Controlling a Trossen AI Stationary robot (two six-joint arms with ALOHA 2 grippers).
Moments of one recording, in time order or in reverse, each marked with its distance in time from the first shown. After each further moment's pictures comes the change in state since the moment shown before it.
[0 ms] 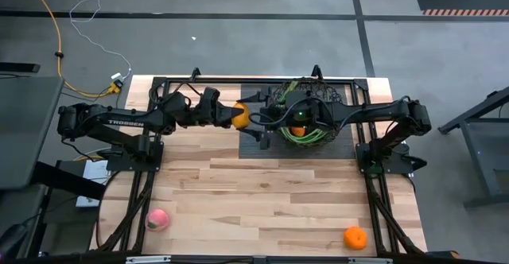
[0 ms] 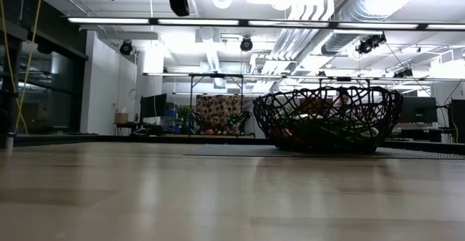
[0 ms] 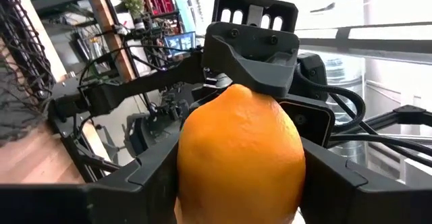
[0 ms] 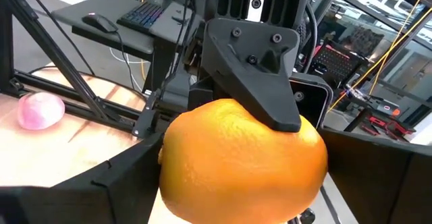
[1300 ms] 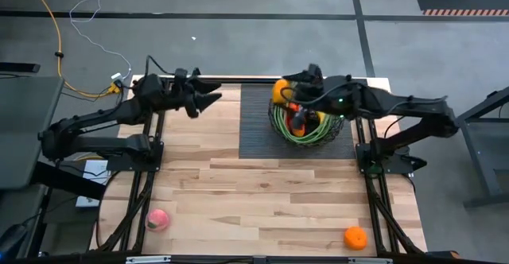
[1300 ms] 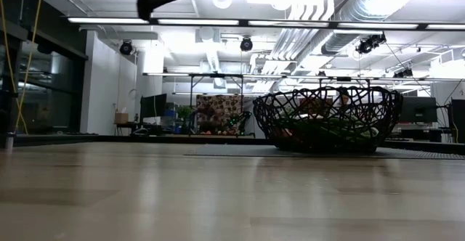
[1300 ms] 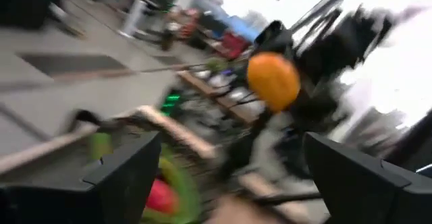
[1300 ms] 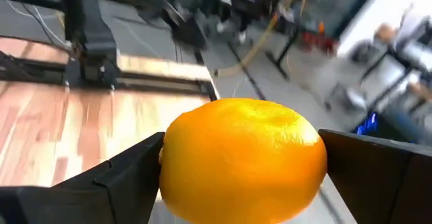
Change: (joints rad) left arm 0.270 -0.332 0.004 -0.510 0.036 0.752; right arm -0.032 -0.338 -0.003 -0.470 0.315 0.154
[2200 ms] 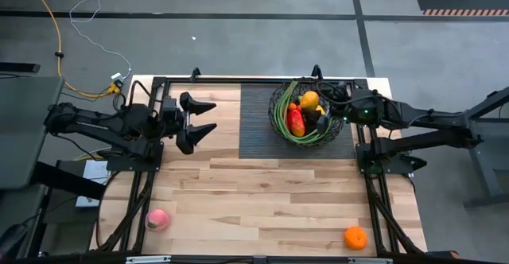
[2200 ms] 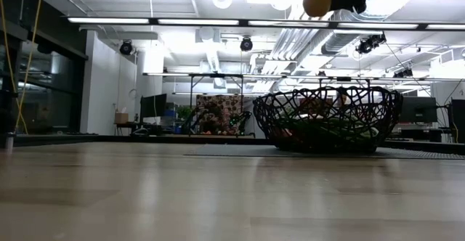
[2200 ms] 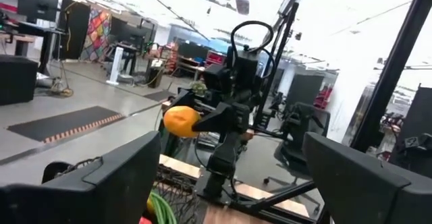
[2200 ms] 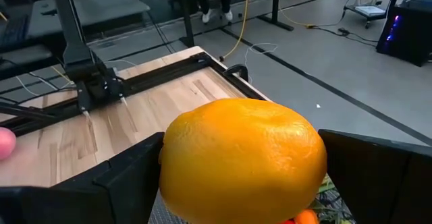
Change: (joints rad) left arm -0.563 -0.050 -0.003 0.089 -0.518 0.333; right arm -0.068 -0.410 -0.517 0.102 -0.028 0.475
